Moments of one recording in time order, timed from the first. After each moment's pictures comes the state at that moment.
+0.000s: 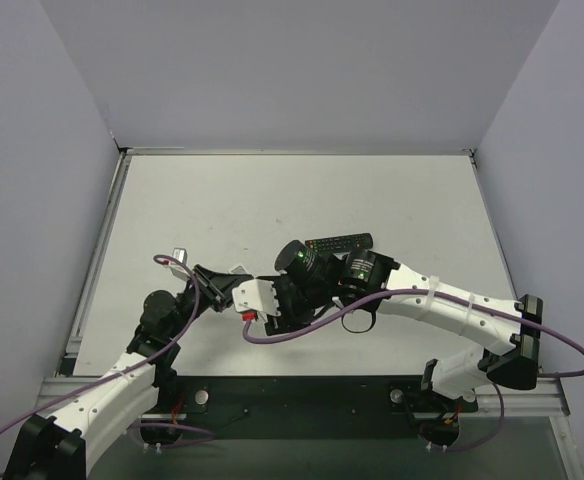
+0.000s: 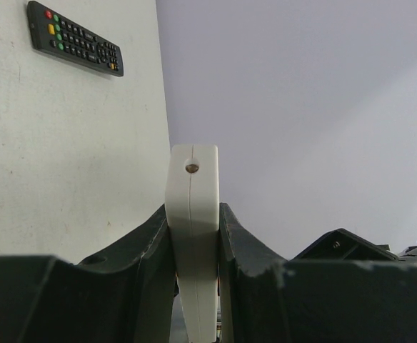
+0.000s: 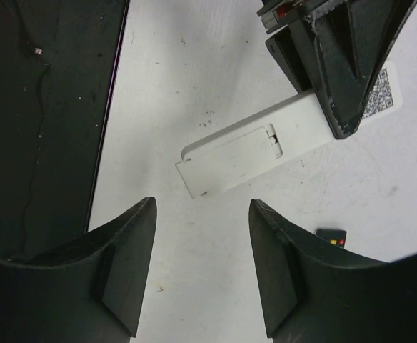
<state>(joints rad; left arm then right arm) -0.43 0.68 0.08 0.62 0.33 -1.46 1.20 1.43 1.42 -0.87 -0.19 -0.61</state>
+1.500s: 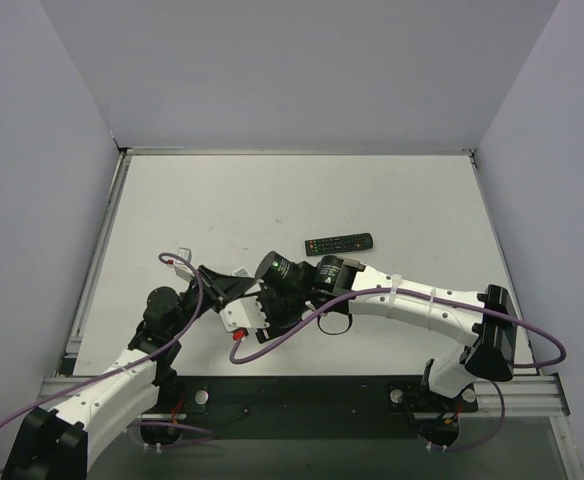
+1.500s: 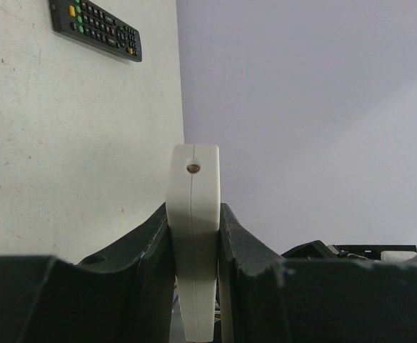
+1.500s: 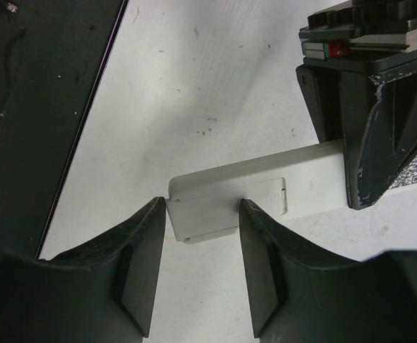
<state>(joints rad) -0.42 0.72 0.09 0.59 0.37 -1.44 1.20 1.55 1.38 -0.80 -0.21 -0.82</state>
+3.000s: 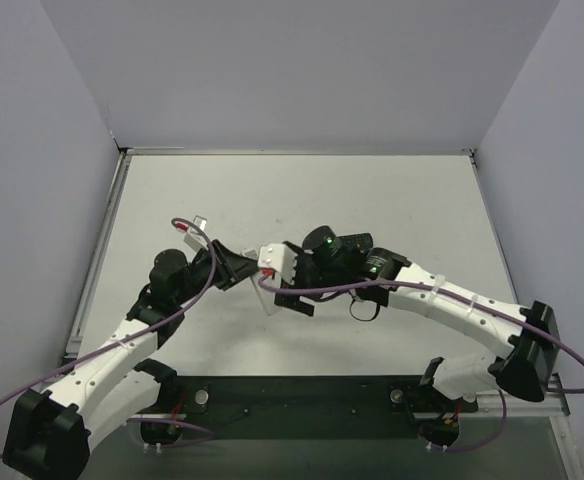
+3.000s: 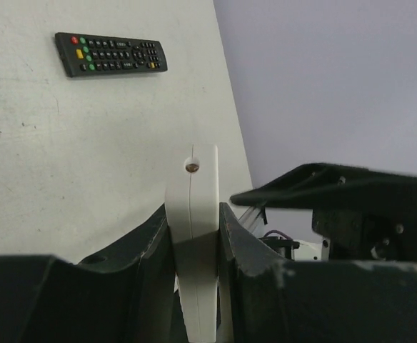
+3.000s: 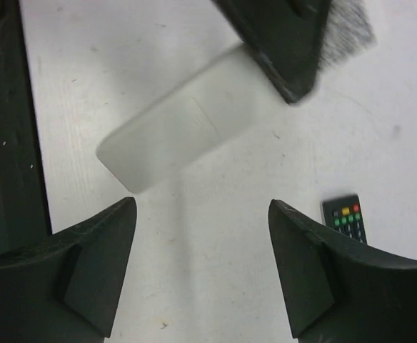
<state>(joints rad) -0.43 0.85 0.37 0.32 0.41 -1.10 1.04 1.39 1.16 -0.55 -0.21 -0.53</state>
